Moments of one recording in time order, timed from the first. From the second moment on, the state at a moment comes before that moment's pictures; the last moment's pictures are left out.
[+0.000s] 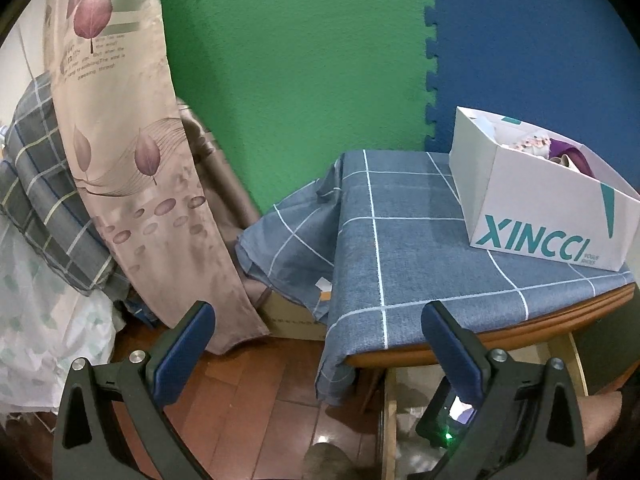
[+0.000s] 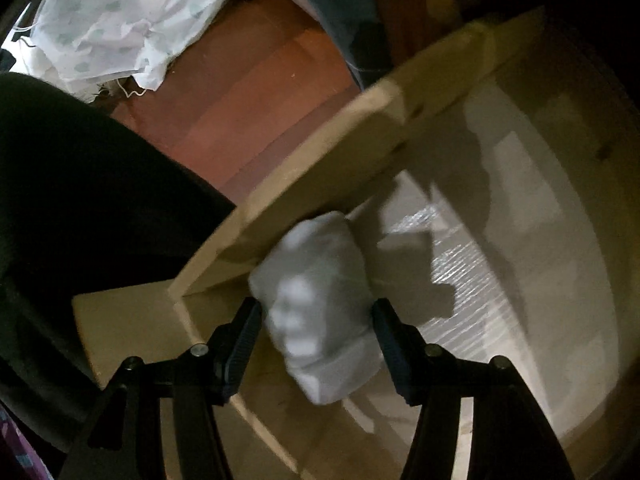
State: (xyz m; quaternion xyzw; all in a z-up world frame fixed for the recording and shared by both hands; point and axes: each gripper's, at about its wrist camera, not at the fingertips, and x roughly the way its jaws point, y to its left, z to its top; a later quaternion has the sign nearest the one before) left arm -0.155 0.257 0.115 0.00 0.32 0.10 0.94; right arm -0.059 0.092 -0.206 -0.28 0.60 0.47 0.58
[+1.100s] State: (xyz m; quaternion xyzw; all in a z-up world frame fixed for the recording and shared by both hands) left arm -0.151 0.249 0.112 0.01 0.32 0.10 0.94; right arm -0.063 -0.039 -0.149 -0.25 0.53 0.37 0.71
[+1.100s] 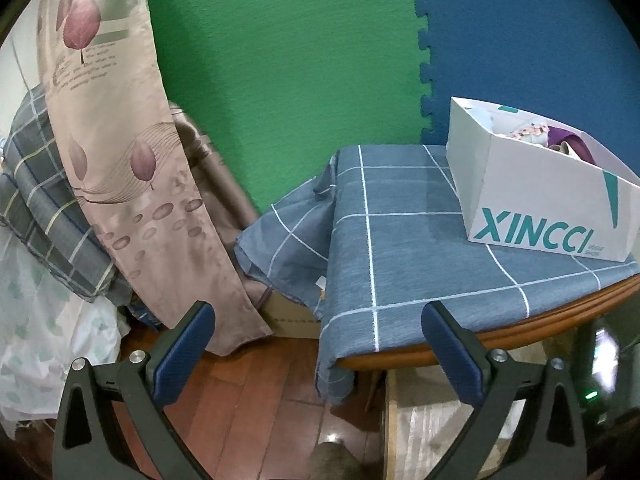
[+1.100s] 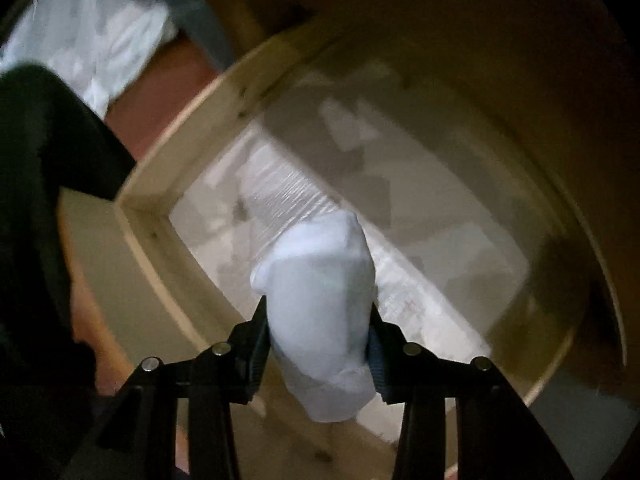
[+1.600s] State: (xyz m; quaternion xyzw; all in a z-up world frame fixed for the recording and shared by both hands) left arm -0.147 0.236 0.111 0.03 0.32 0.11 0.94; right arm -0.105 -0.135 -0.099 -0.07 0.49 0.36 0.79
